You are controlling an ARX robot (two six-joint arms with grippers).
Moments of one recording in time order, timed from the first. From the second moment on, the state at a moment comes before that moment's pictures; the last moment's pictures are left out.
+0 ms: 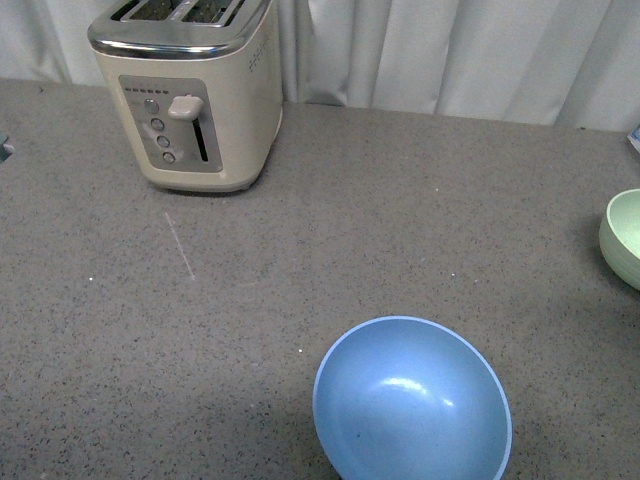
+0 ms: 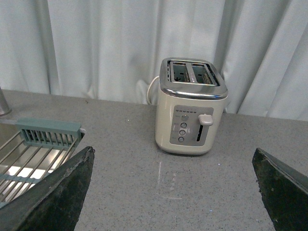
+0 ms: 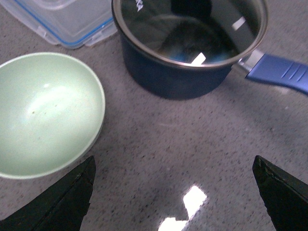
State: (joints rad) left arm 0.00 0.00 0.02 0.00 0.00 -0.01; right arm 0.05 1.49 0.50 0.04 0.73 0.69
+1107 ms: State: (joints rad) left arm 0.00 0.00 0.02 0.00 0.00 -0.01; right arm 0.05 1.54 0.47 0.18 0.65 0.92
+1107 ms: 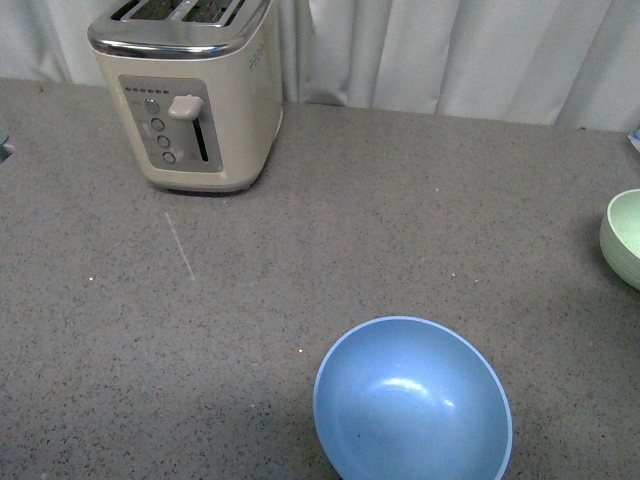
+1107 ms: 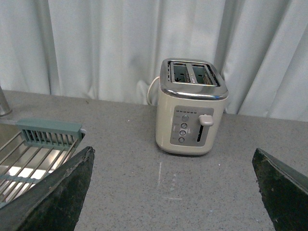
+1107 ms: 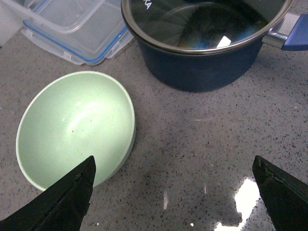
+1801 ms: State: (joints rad) left arm 0.00 0.00 0.02 0.00 0.00 0.00; right arm -0.09 1.79 0.60 0.21 0.57 1.07
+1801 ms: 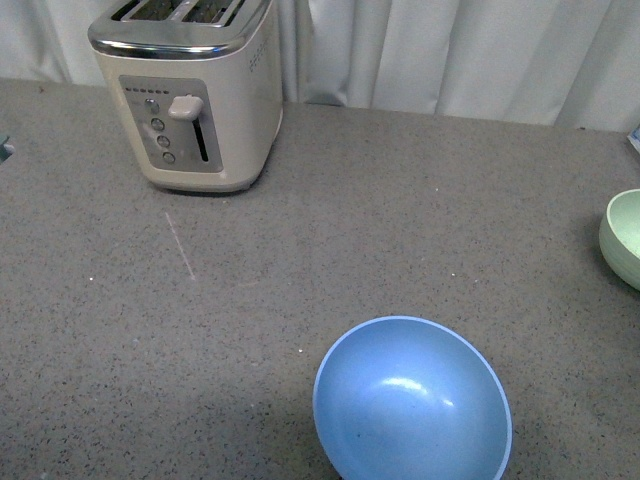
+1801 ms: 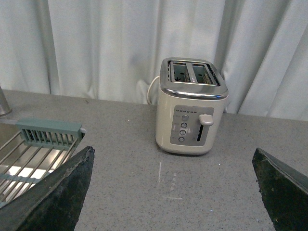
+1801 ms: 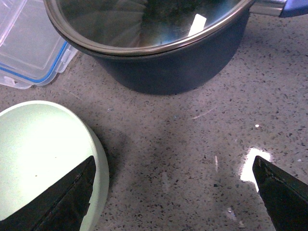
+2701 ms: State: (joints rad) left arm 0.00 0.00 0.02 0.00 0.00 0.00; right arm -0.10 2.01 0.76 0.17 0.46 1.10
